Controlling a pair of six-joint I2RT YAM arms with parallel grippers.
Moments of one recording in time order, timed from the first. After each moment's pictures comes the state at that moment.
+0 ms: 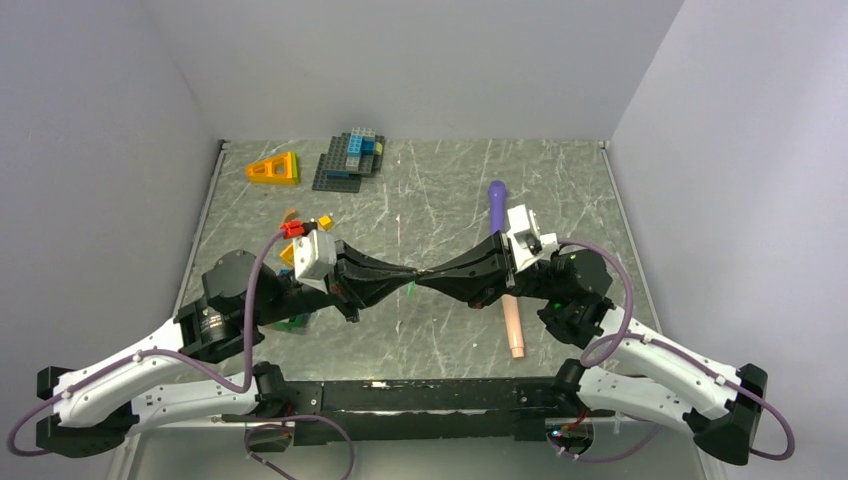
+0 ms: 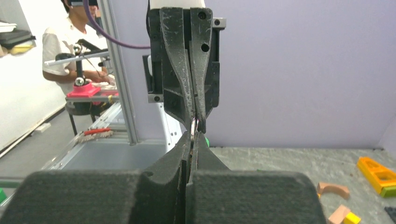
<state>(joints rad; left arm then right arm) -1.16 0.77 1.04 -0.06 0.18 -0.10 0.94 0.85 0.77 0.60 -0.64 0.36</state>
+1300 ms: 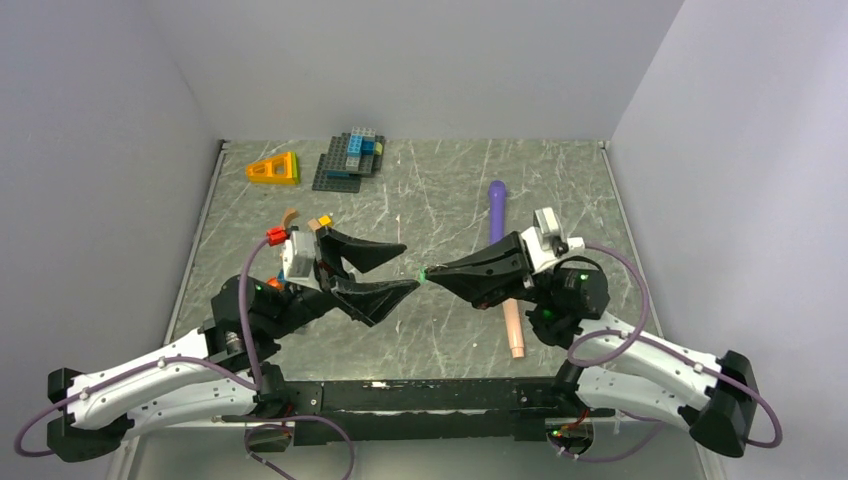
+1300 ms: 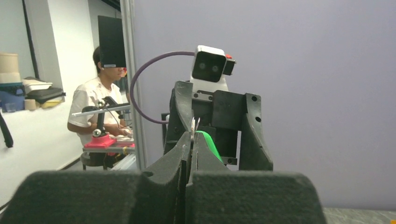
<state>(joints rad) -1.17 0.68 0.77 0.38 0.01 -0.27 0.95 0.95 0.67 1.14 -0.56 0.58</state>
